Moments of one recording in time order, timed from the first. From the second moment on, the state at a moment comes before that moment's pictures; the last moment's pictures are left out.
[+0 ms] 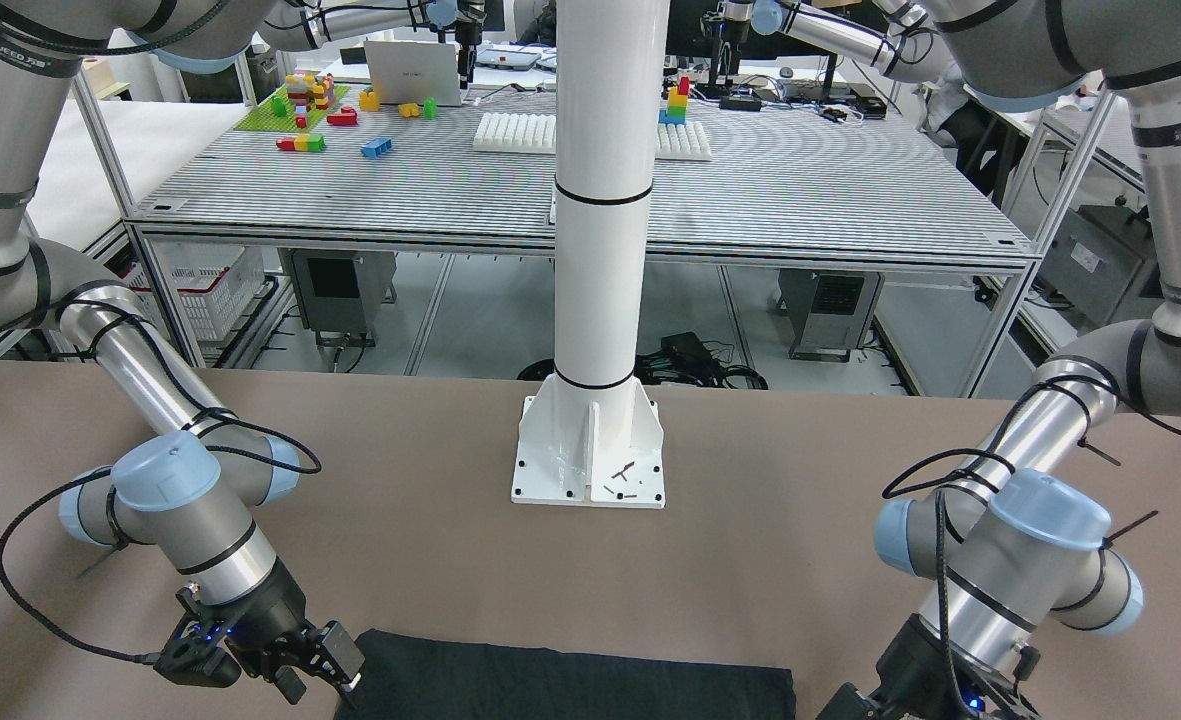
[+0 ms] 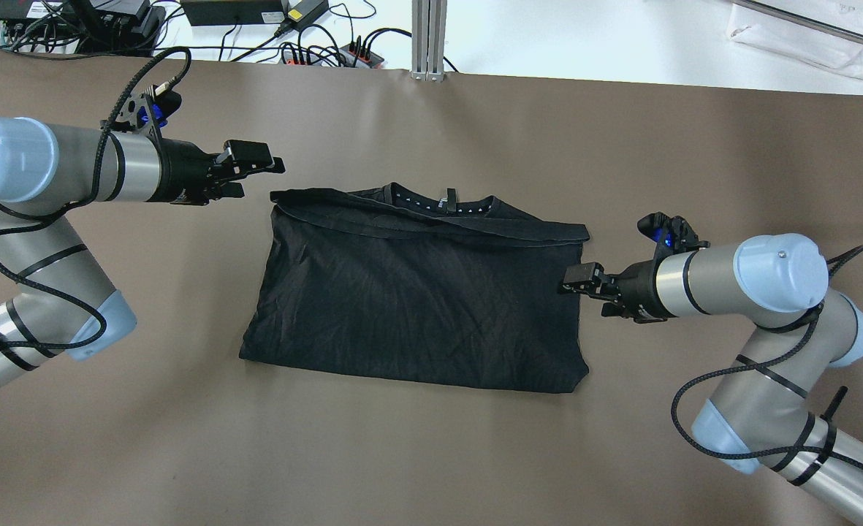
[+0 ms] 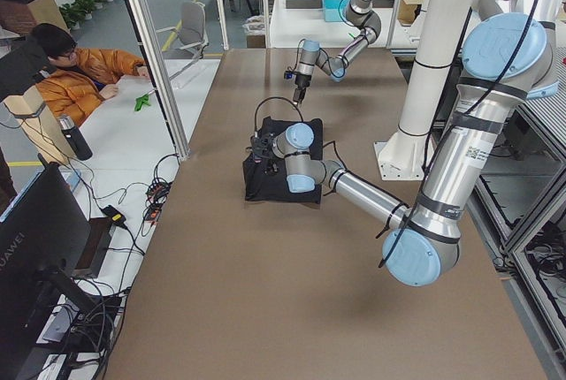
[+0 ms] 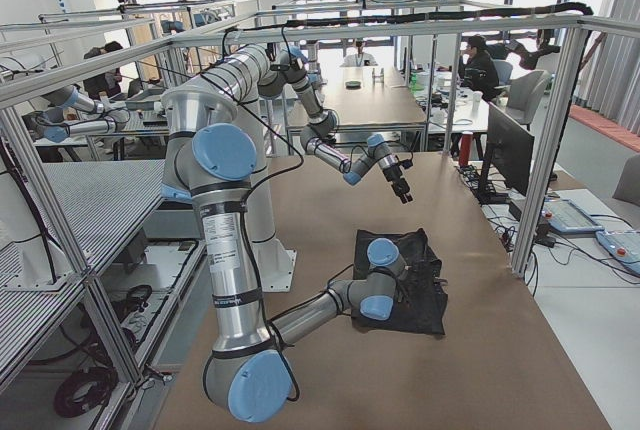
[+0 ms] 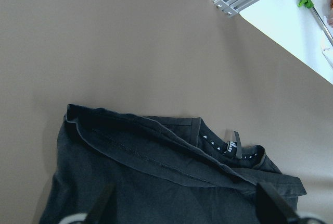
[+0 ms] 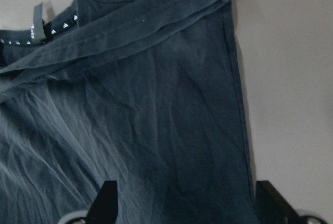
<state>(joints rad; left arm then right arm) -0.87 -1.99 -1.63 -2.49 -1.91 -1.54 0.75 -1.35 1.74 -0.80 2.00 1.52</state>
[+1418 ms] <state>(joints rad) -0.87 -1.99 -1.63 -2.49 -1.88 -1.54 0.60 -1.42 1.74 -0.80 1.97 1.53</state>
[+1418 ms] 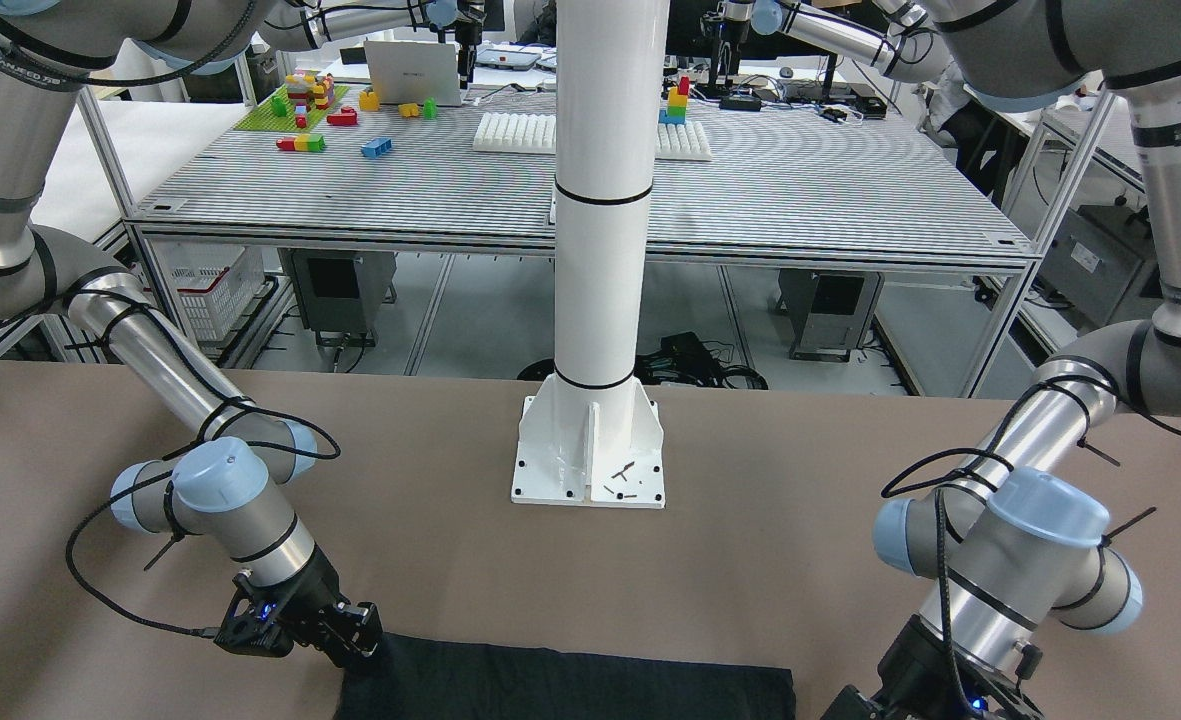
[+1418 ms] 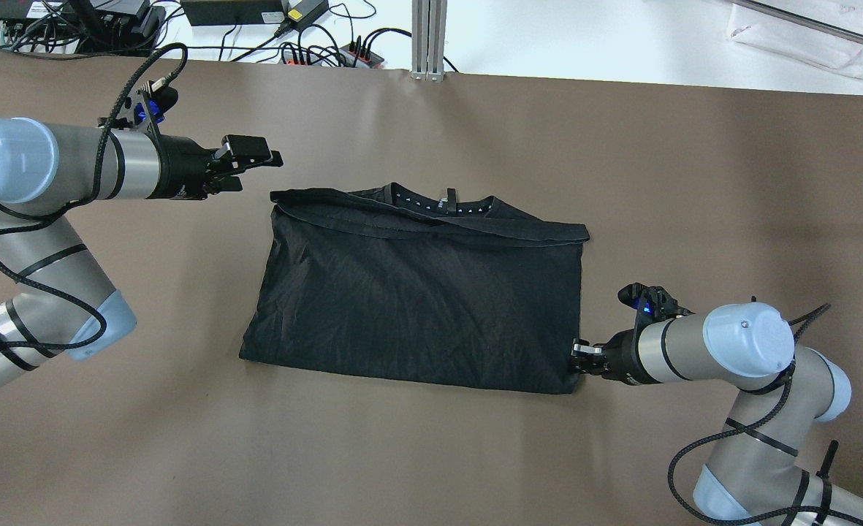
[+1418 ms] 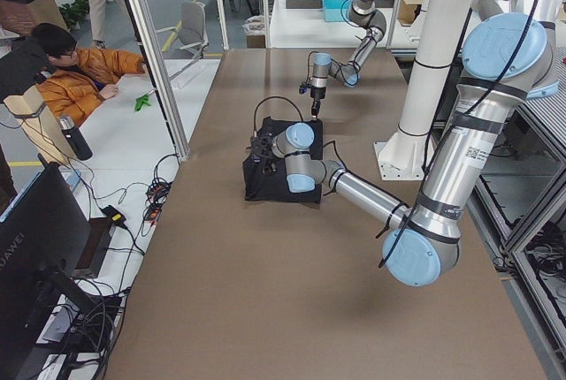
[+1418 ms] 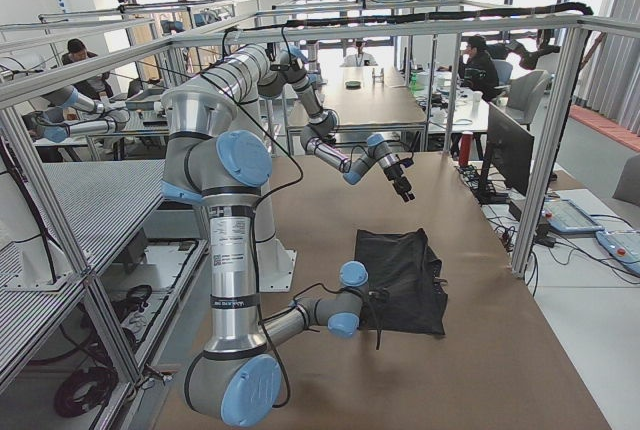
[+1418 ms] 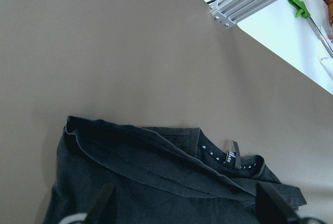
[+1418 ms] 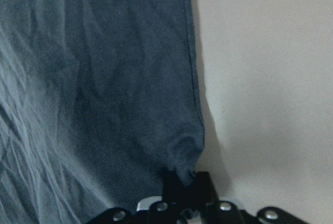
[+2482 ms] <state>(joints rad) -0.88 -1.97 -1.64 -2.49 -1.84 -1.54 0.34 -1.44 1.98 -0.80 1.99 1.61</state>
